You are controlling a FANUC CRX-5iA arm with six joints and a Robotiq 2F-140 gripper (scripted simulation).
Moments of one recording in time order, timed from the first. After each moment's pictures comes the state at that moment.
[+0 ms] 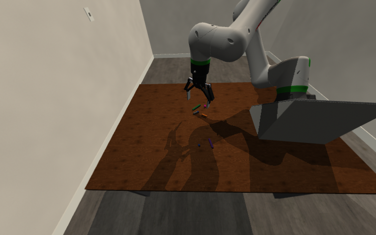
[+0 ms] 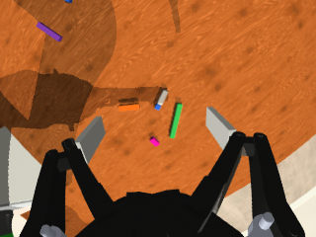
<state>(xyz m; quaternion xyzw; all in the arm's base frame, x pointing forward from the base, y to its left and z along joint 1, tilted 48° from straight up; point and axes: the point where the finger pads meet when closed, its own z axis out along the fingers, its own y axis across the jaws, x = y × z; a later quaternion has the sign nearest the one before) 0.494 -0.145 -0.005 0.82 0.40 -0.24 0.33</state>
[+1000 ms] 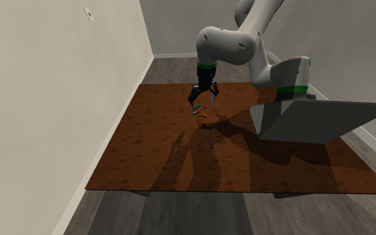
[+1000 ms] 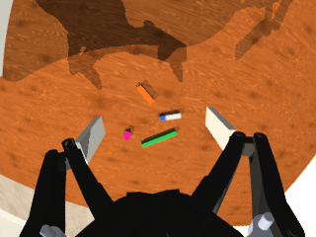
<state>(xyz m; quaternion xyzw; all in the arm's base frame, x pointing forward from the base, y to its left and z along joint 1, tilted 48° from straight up) 0.462 -0.141 -0.018 0.53 0.74 -0.37 0.18</state>
